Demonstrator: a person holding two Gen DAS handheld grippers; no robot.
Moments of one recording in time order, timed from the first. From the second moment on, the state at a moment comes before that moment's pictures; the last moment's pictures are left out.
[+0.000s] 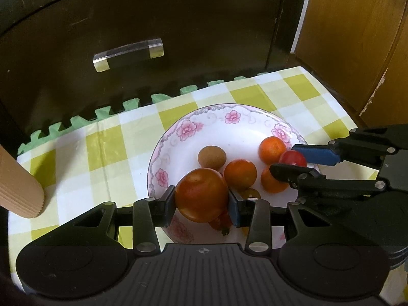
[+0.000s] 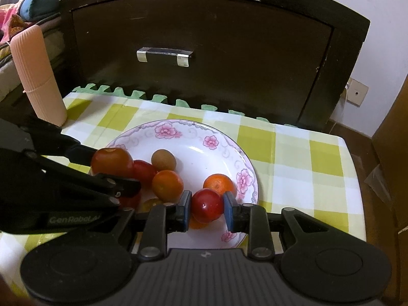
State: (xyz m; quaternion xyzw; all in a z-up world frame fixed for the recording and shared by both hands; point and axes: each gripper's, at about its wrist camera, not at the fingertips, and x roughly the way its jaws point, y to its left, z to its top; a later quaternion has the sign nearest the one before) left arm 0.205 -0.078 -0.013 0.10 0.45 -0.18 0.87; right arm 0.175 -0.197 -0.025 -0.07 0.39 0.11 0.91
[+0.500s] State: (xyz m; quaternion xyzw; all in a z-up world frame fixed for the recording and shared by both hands) left arm 0.203 -0.076 -0.008 0.09 0.45 -0.17 0.87; right arm 0.172 -0.202 -0.019 -0.05 0.38 0.11 0.91
